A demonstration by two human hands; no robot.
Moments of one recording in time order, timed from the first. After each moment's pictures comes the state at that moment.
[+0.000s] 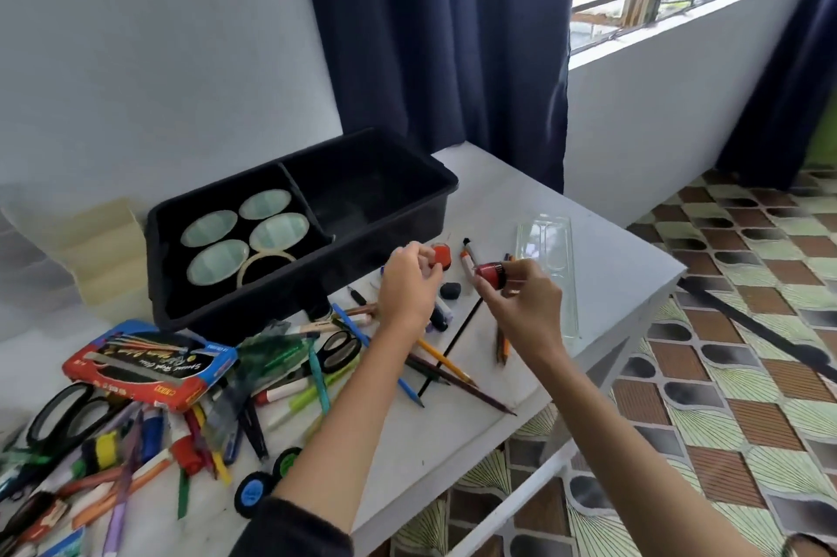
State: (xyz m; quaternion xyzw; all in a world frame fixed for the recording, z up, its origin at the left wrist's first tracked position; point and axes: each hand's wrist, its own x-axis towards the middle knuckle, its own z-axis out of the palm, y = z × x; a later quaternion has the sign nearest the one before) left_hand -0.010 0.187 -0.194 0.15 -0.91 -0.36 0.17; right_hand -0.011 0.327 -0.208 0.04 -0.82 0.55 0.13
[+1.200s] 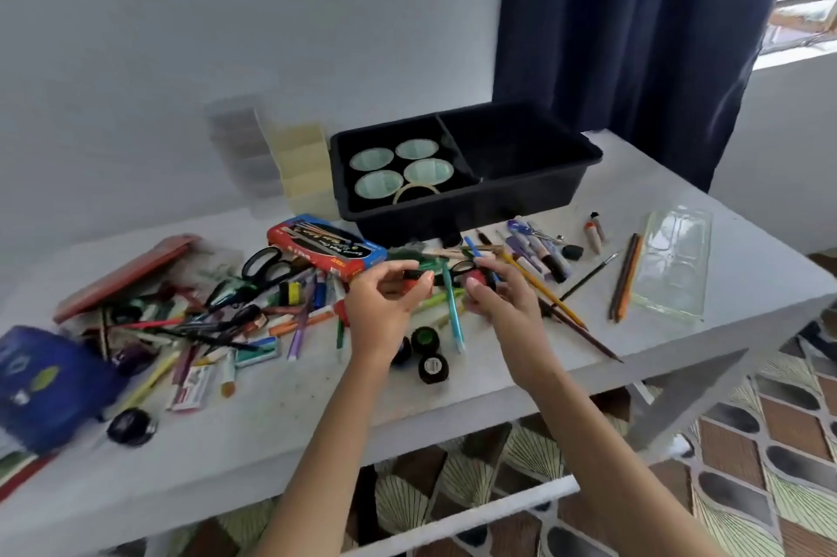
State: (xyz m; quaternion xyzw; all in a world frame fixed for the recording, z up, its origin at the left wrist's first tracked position) left_hand 0.192 0.110 -0.183 0.25 -0.75 -0.51 0.34; right_hand 0.119 0.237 -0.206 0.15 -0.62 0.75 -0.19
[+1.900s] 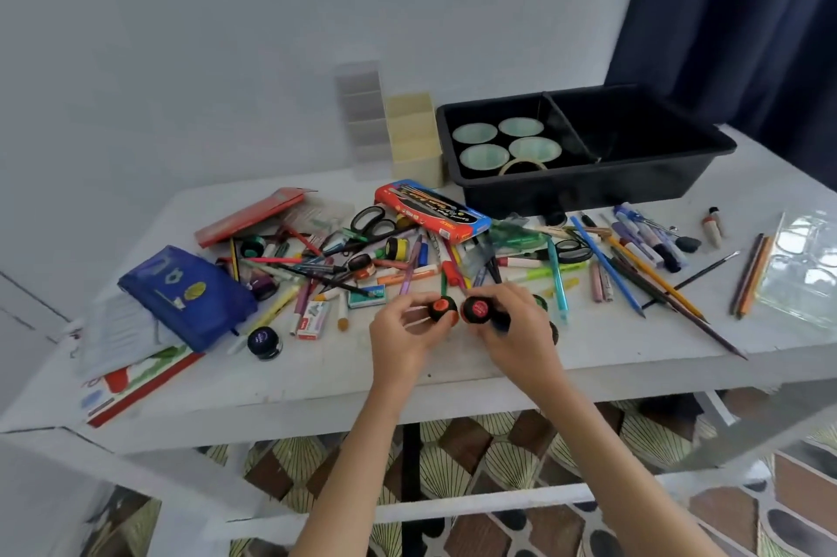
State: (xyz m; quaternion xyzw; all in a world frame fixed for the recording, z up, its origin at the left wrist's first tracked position) left_hand 0.312 0.062 -0.231 0.31 -0.70 -0.55 0.33; right_hand 0.204 0.170 -0.242 0.43 -0.77 0.47 0.02
